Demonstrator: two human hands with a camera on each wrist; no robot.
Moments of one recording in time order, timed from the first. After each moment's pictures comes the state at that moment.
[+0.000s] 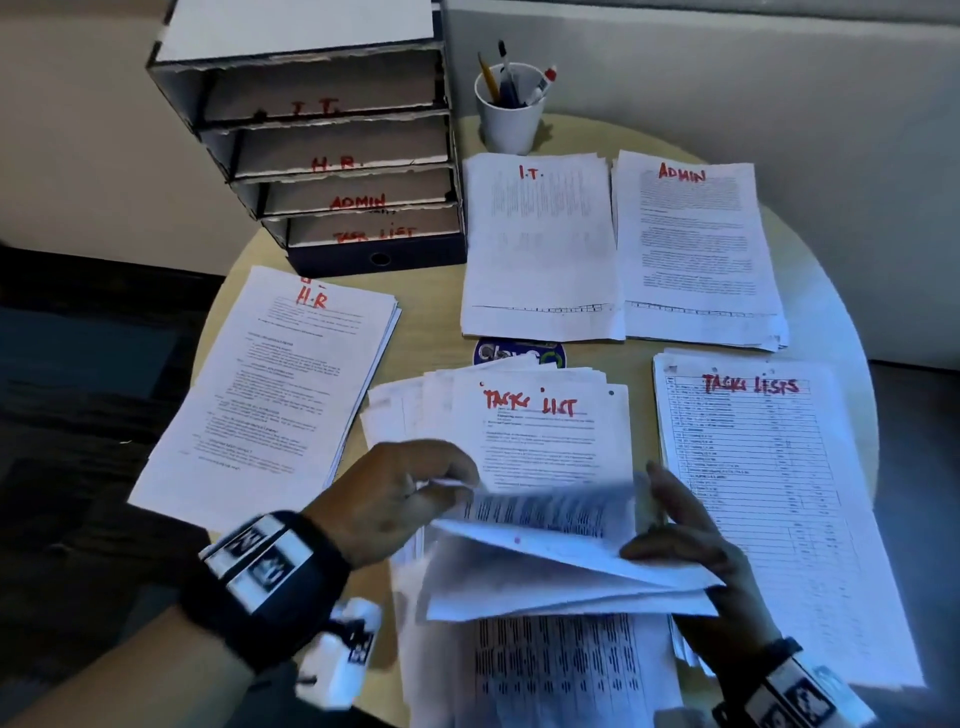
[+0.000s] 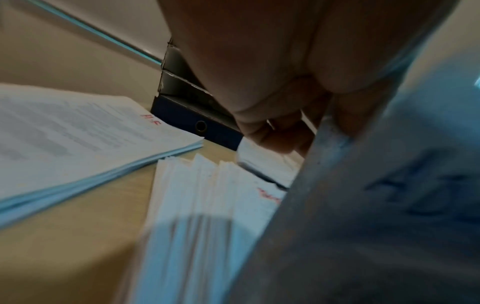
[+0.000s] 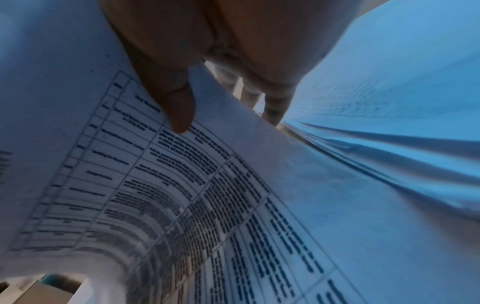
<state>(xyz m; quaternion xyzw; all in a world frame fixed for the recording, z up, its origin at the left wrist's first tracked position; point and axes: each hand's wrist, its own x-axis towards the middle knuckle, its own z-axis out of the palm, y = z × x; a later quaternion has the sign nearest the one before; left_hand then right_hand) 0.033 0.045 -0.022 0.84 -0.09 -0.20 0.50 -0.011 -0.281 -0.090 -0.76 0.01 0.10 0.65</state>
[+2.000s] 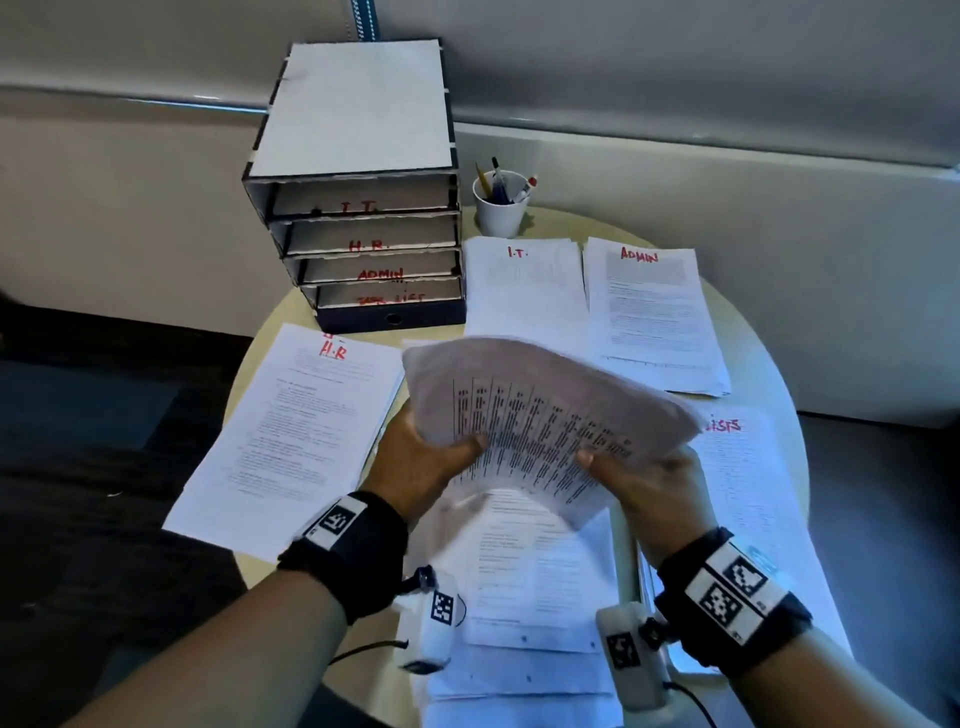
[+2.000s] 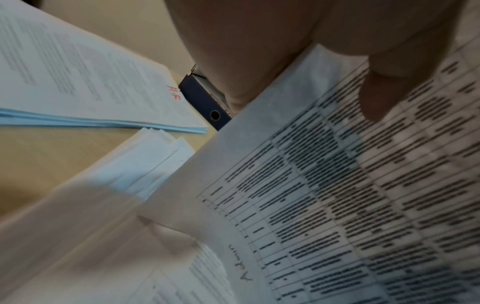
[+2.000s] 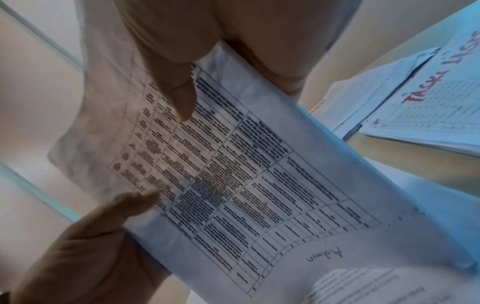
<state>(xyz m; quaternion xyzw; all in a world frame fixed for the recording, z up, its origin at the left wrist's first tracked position) 0.045 0.019 0.017 0.71 0.14 -0.04 0.69 0.037 -0.208 0.041 -0.67 0.11 0.02 0.73</state>
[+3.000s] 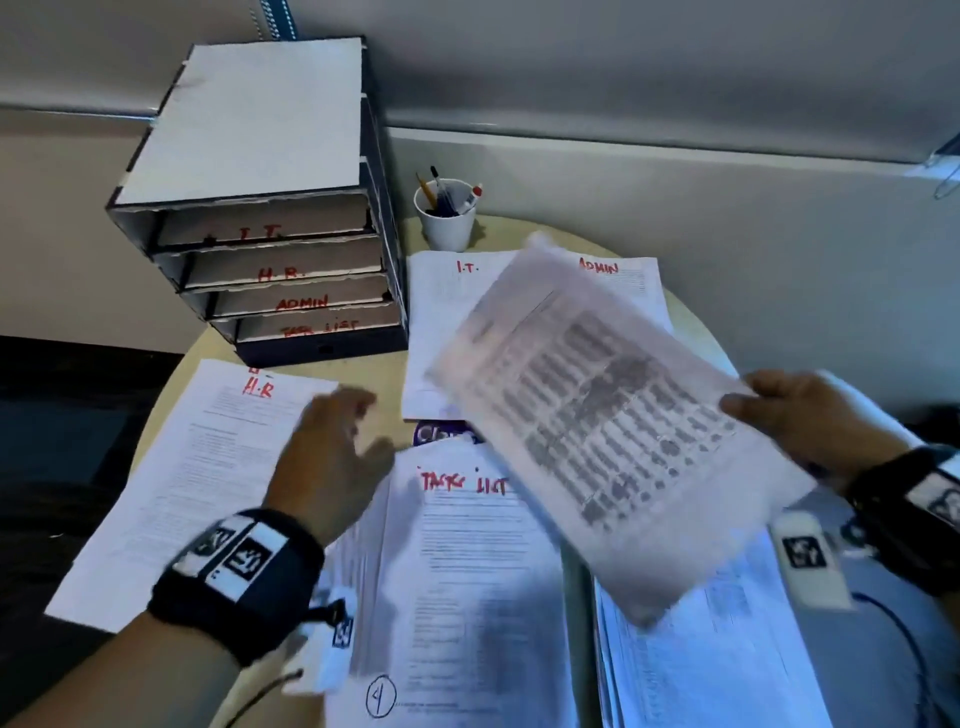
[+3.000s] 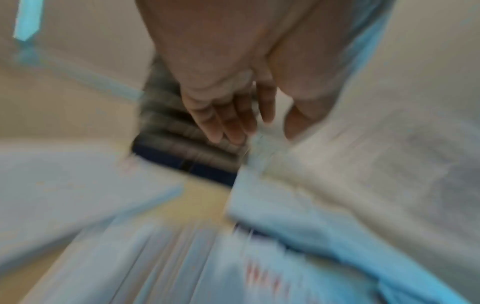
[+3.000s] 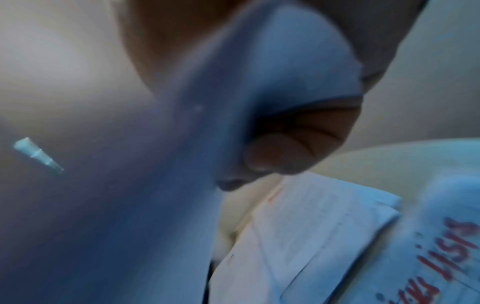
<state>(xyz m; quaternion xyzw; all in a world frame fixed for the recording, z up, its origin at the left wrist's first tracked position) 0.112 0.017 0.027 0.95 0.09 -0.03 0.31 0.169 -0.392 0.074 -0.86 0.14 0.15 0.47</state>
